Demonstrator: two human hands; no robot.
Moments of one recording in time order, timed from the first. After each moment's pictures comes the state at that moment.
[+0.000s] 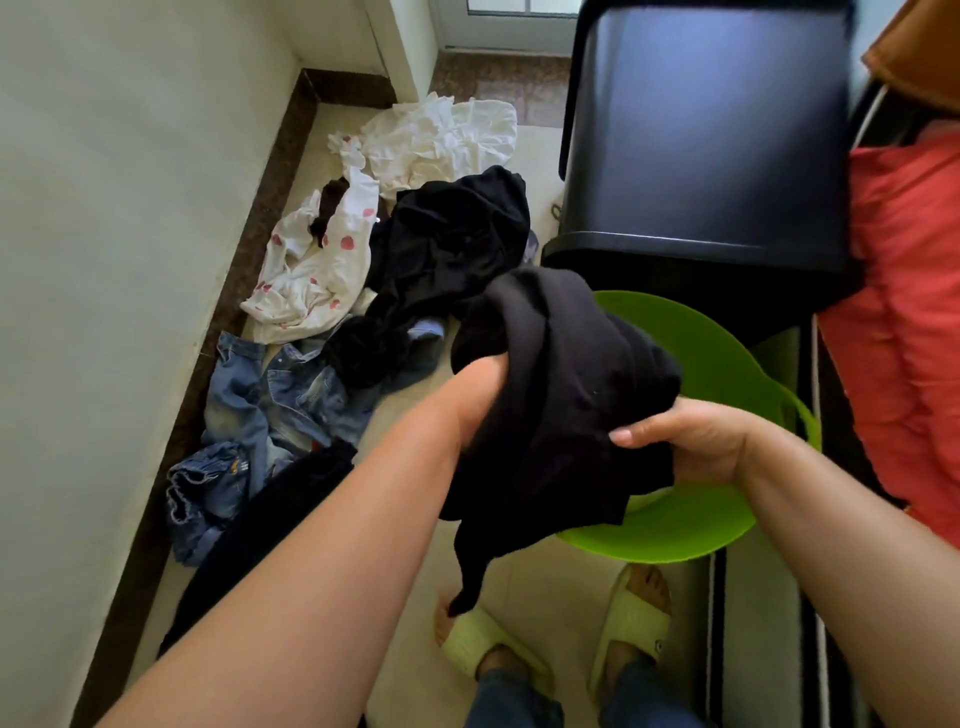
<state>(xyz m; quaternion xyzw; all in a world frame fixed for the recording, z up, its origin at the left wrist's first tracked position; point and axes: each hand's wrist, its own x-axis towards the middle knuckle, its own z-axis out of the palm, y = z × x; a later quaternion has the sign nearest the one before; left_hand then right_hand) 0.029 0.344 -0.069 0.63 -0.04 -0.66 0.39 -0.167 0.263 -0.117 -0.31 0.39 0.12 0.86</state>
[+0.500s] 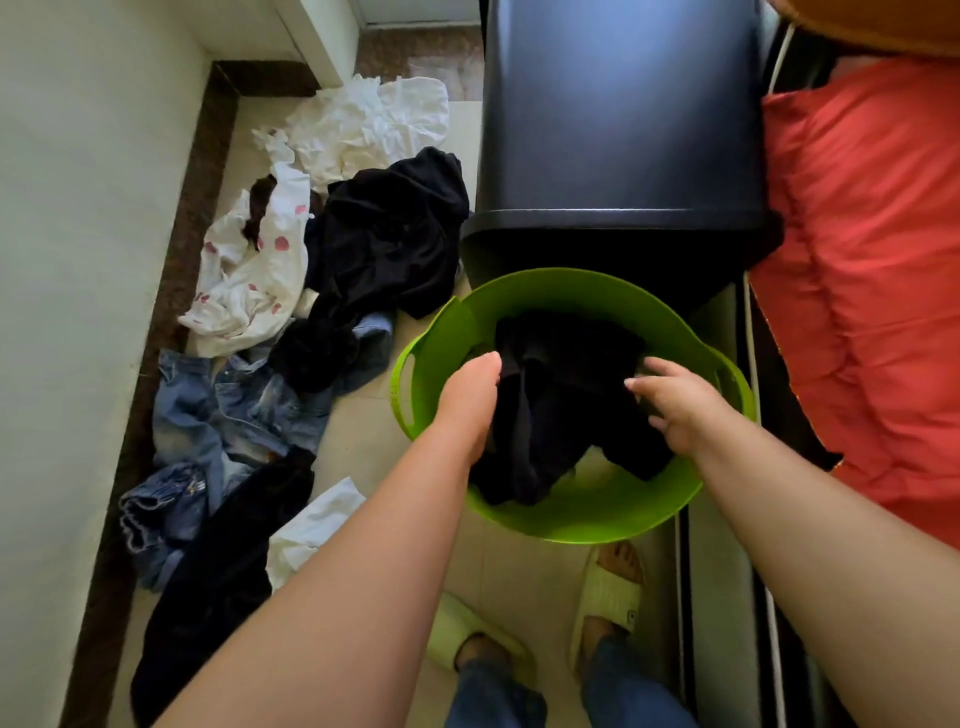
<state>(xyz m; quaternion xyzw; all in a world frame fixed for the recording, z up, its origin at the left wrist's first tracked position) -0.039 0.314 -0.155 0.74 0.01 -0.57 0.34 -0.234 0.229 -0.199 -0.30 0.70 -0.09 0.64</state>
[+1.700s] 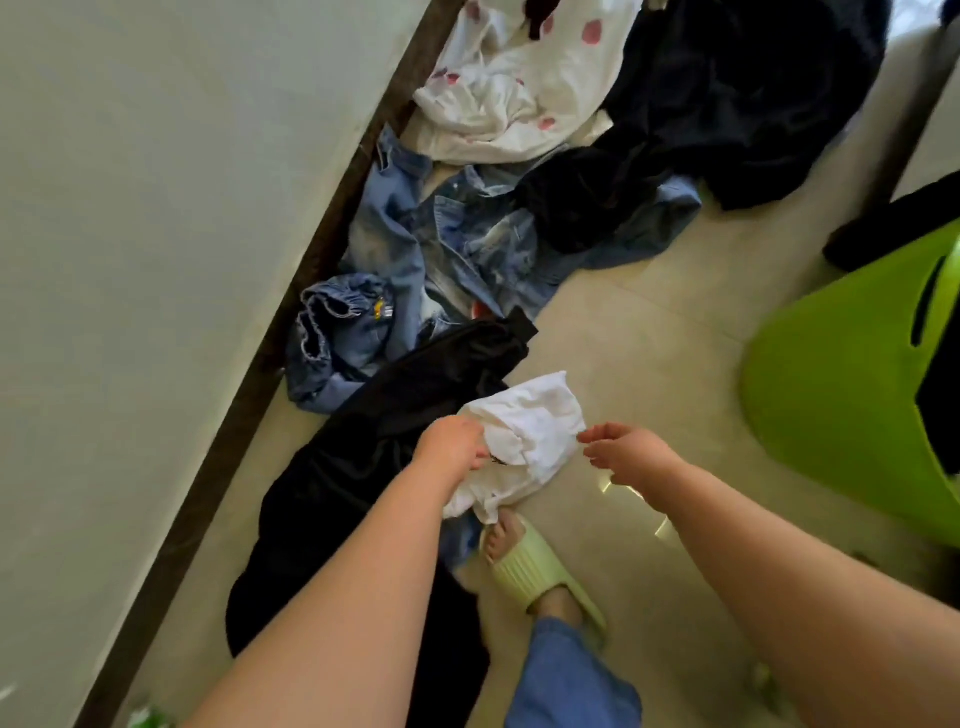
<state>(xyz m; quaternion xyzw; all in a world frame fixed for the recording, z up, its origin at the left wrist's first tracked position) 0.270 0.718 -0.350 0.79 0.12 -0.56 0.22 0.110 0.569 -0.367 -0.51 0.56 0.29 0.59</state>
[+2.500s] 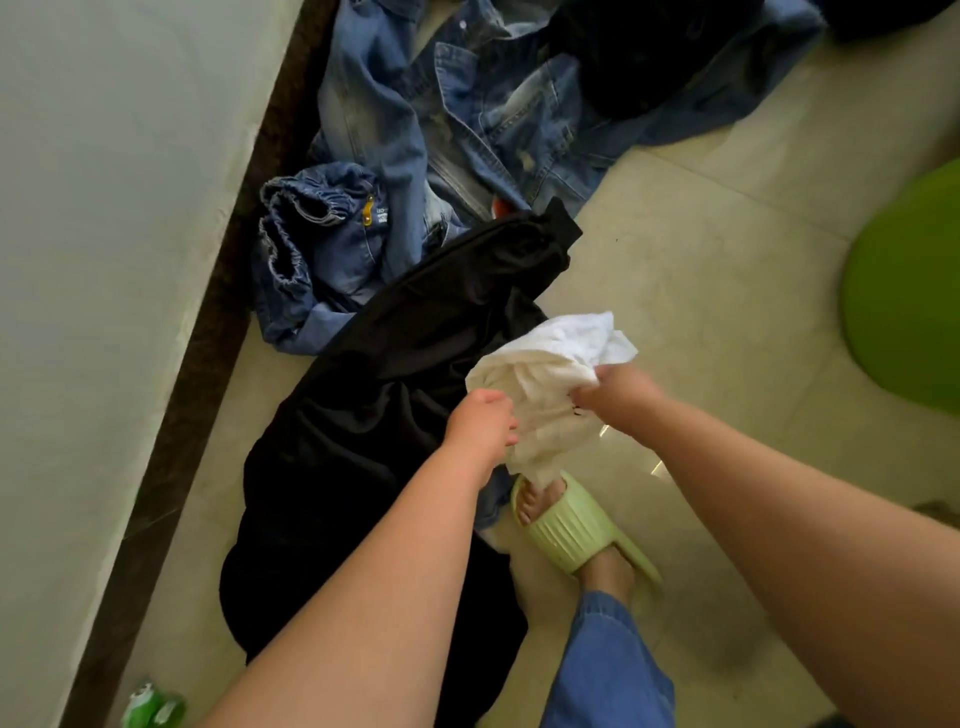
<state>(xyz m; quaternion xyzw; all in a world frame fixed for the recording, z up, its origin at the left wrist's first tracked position) 0.246 0.779 -0.457 0.75 0.20 -0.58 0.24 0.152 0.646 -0.475 -0.60 0.52 0.32 0.51</state>
